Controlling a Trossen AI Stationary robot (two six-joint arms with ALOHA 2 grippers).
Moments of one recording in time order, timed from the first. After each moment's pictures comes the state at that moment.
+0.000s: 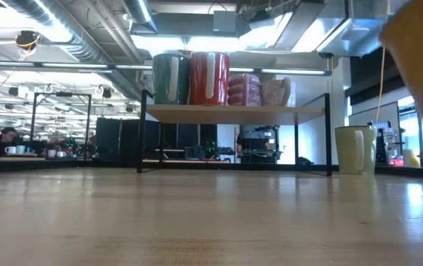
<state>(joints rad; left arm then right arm) -0.66 1.29 1.29 -0.71 -0.48 -0.83 1.09 2.04 1.36 -0.88 1.25 1.75</state>
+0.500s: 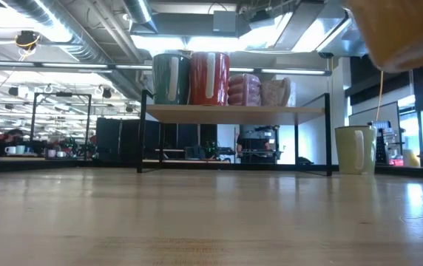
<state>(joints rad) -0.64 1.24 1.29 -0.63 -0.41 -0.69 0.97 1.84 1.36 -0.88 1.22 1.51</state>
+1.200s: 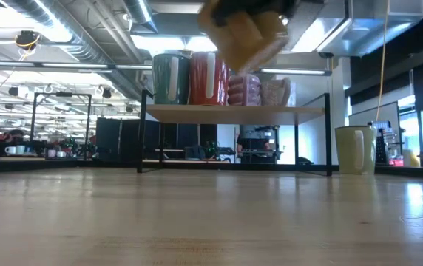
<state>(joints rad) -0.57 1.05 1.29 -0.63 -0.40 -0.48 0.44 1.74 1.36 -0.35 0.65 0.40</state>
